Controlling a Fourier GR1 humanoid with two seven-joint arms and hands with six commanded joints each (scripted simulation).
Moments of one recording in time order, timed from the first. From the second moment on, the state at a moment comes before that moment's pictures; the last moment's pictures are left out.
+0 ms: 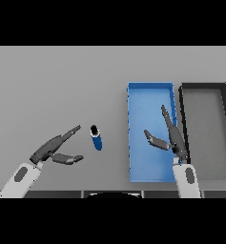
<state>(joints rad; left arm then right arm) -0.06 0.64 -0.46 -1.67 0.16 -0.24 0.01 0.00 -0.16 0.10 -1.66 0.17 0.06 -0.04</state>
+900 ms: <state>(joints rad) -0.21 0.31 -0.55 -1.36 0.03 -0.15 -0.09 0.03 -0.15 0.09 -1.65 0.16 0.07 -0.05</state>
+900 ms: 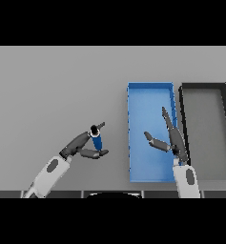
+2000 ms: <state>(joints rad) -0.21 0.15 -0.54 -1.42 0.09 -0.15 -0.22 0.03 -0.16 0.09 -1.65 0.19 0.06 -0.05</state>
